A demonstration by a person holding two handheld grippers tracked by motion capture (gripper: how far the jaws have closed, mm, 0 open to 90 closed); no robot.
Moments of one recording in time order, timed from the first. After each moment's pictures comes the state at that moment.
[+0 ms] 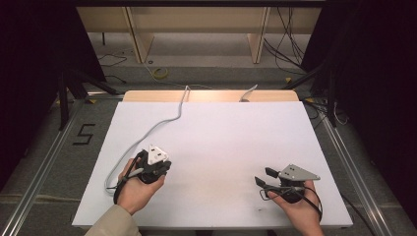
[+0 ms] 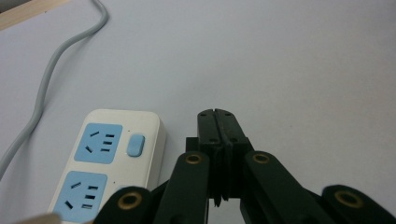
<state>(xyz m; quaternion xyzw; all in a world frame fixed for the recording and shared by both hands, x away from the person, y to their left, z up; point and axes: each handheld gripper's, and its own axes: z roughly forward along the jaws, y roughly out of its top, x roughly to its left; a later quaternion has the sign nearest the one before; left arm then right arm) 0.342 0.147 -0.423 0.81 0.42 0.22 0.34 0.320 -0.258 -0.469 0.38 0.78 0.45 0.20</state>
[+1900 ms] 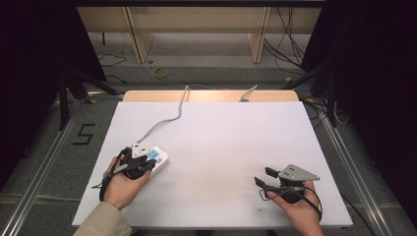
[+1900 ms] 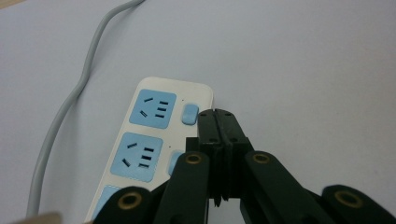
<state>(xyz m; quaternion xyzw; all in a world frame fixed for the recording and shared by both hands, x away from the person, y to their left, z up) 0.349 0.184 -0.421 0.80 0.47 0.22 0.31 0.319 -0.257 -0.469 0.38 0.78 0.45 0.20</state>
